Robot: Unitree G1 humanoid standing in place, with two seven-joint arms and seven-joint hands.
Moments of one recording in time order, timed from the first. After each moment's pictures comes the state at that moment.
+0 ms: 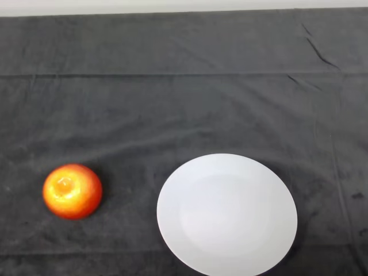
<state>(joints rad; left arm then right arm) -0.22 0.50 0.60 1.13 -0.32 -0.86 0.33 -0.72 -0.56 -0.89 1.19 0.84 0.35 0.40</state>
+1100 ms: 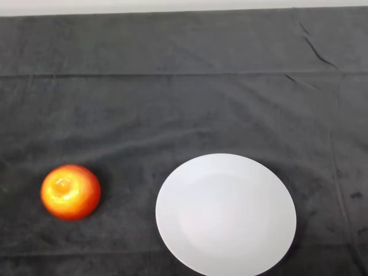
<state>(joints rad) -0.12 0.49 0.46 0.48 -0.21 -0.50 0.46 -0.72 -0.56 -0.89 1.19 0.84 0.35 0.40</state>
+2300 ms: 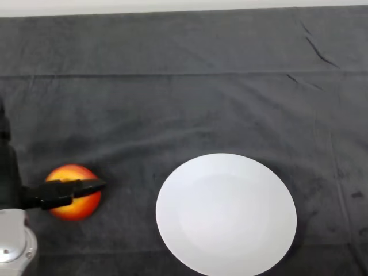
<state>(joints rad) -0.02 0.40 0.01 -0.12 -0.13 0.12 0.41 -0.72 -0.56 -0.89 1.19 0.84 0.35 0.40</state>
